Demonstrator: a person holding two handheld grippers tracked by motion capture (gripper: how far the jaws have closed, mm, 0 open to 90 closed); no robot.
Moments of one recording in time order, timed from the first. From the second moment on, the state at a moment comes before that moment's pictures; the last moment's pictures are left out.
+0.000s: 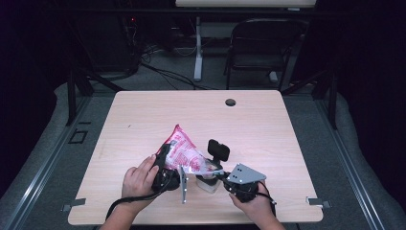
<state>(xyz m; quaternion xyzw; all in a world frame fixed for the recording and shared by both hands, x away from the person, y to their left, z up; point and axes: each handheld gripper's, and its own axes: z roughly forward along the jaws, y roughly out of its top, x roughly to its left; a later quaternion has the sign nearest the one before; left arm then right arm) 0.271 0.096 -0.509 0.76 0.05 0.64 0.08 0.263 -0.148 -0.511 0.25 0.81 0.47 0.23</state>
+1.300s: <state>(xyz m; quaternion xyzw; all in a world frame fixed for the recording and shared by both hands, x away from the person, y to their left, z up) 0.270 0.097 -0.511 0.76 0.05 0.64 0.09 0.263 -0.147 -0.515 0.25 0.81 0.47 0.23</state>
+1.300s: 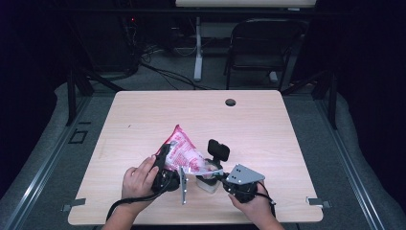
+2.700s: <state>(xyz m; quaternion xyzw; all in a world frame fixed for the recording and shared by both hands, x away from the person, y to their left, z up) 0.266 0.093 -0.507 0.75 0.05 0.65 0.08 0.267 -0.145 -0.522 0.26 0.82 0.47 0.23</state>
